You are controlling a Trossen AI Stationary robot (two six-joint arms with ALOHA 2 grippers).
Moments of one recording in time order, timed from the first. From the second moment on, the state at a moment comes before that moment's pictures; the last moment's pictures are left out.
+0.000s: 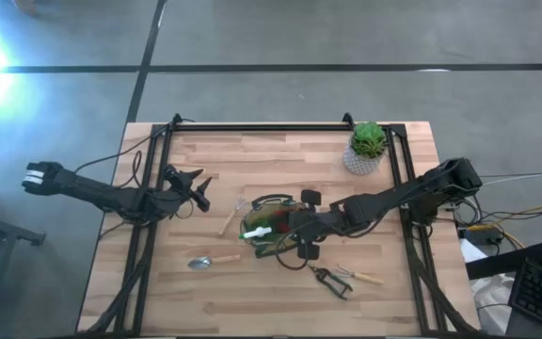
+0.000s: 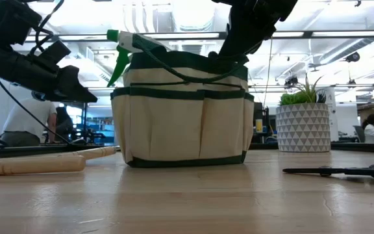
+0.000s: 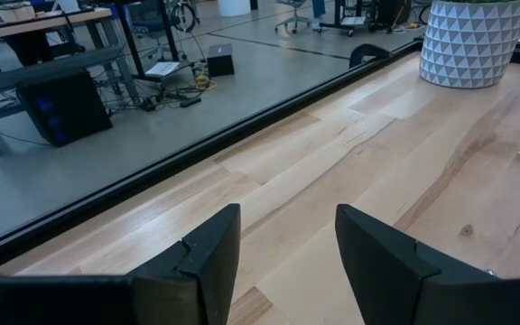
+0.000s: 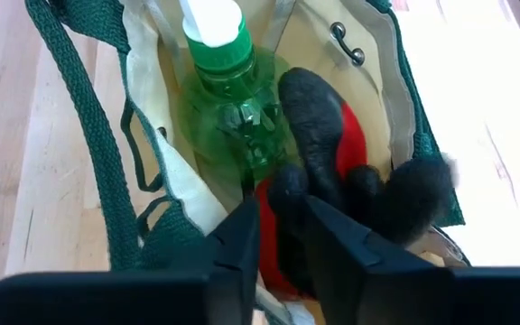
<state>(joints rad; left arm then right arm) -0.15 0.65 0.12 0.12 -0.97 -0.31 0.28 1.64 1.21 -0.49 0.34 0.23</state>
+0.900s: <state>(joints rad) -0.15 0.65 0.12 0.11 -0.97 -0.31 0.28 1.45 1.22 -0.65 0.33 0.29</state>
